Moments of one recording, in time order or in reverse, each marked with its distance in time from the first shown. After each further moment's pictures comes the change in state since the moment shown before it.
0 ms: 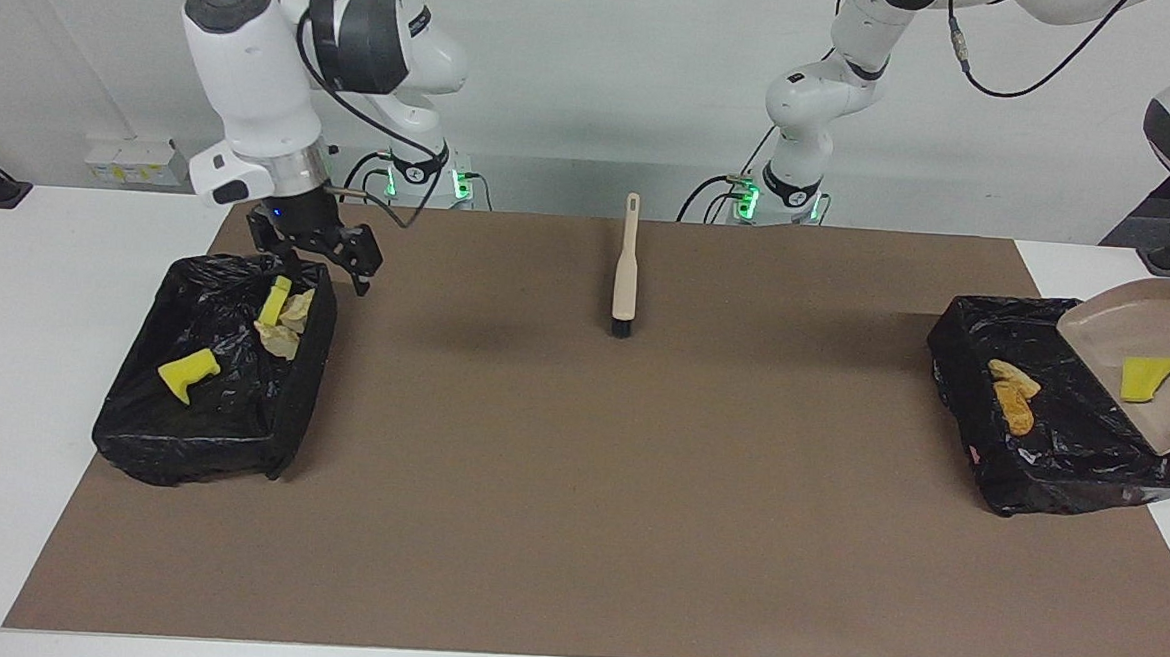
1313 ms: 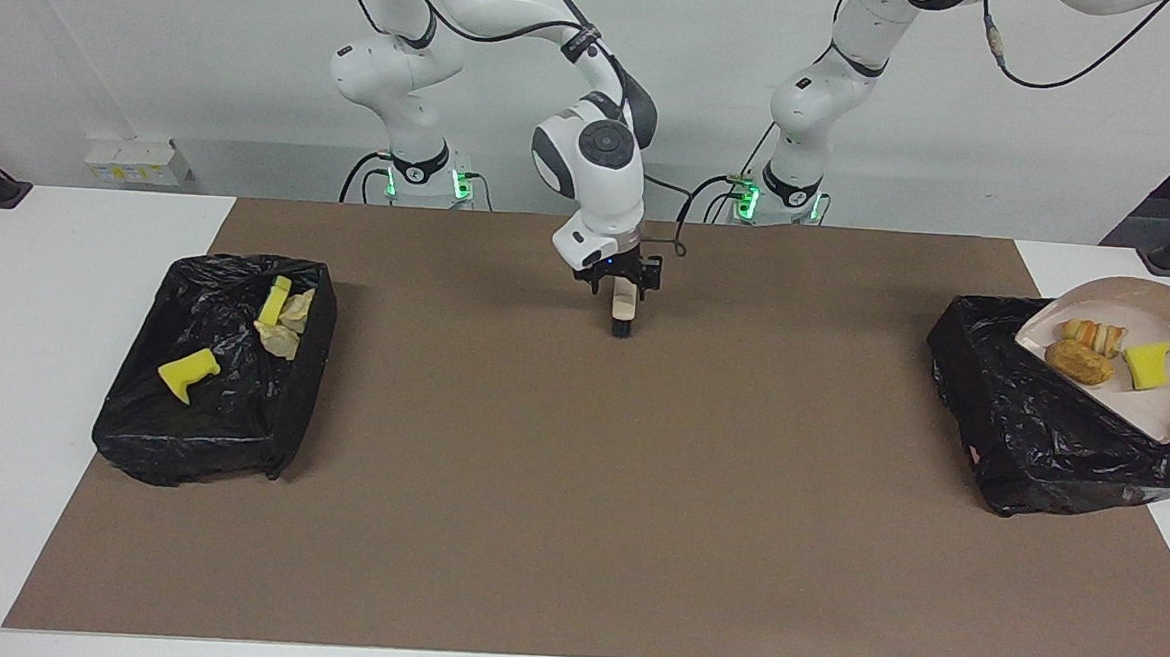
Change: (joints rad) left arm 0.200 -0.002 0.007 0.001 -0.399 -0.080 -0.077; right arm 0.608 0.236 0.019 -0.290 0.193 0.475 0.532
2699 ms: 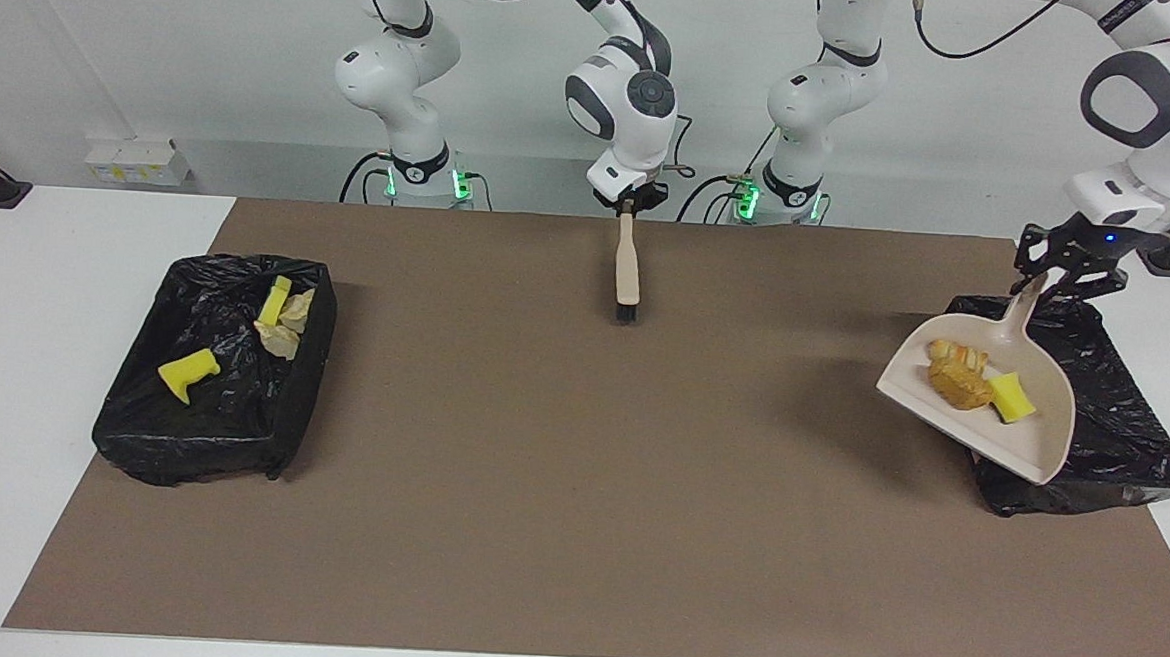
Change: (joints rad) left arm -0.012 -0.264 0.008 -0.398 -0.662 0.078 -0.326; right arm 0.318 -0.146 0.019 -0.235 0.120 -0.122 0.042
